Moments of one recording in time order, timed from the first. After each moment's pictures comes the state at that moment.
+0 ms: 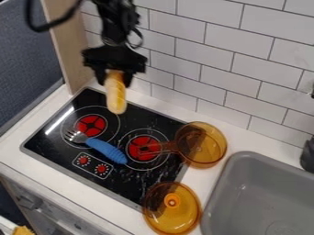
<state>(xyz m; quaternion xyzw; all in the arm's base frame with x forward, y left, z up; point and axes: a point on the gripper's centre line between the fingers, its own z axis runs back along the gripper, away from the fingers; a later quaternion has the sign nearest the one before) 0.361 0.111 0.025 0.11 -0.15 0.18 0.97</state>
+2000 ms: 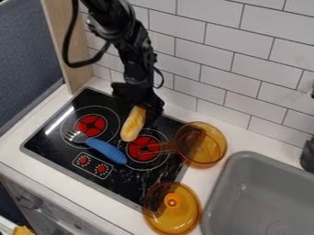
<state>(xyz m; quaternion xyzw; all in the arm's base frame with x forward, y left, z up) 0.361 0.077 -0.031 0.06 -0.10 0.01 0.99</state>
